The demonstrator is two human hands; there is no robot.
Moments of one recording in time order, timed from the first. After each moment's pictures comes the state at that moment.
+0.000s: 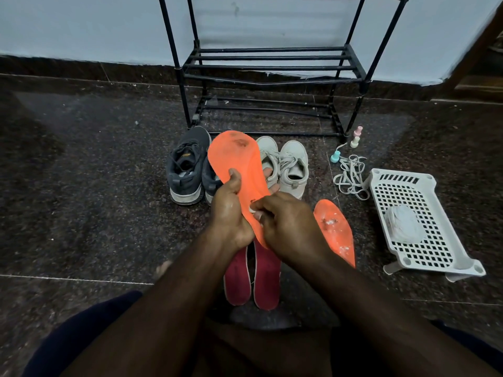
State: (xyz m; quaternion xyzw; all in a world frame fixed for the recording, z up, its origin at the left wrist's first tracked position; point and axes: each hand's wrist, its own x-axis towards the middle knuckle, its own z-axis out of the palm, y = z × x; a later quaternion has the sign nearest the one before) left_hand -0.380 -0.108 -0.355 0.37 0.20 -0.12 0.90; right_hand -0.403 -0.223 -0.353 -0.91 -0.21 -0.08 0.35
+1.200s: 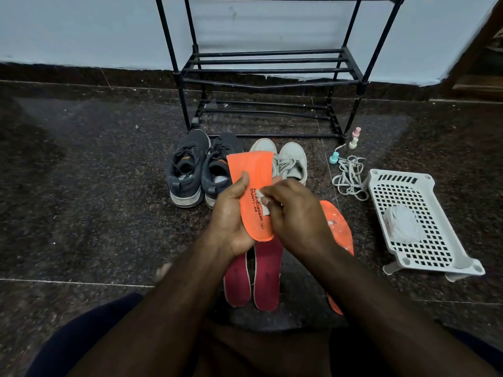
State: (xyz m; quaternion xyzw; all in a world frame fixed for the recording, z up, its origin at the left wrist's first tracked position) left_hand -0.390 -0.108 -0.354 0.32 0.18 -0.18 0.91; right_hand -0.386 -0.234 -0.352 -0.90 -0.22 -0.16 0.35
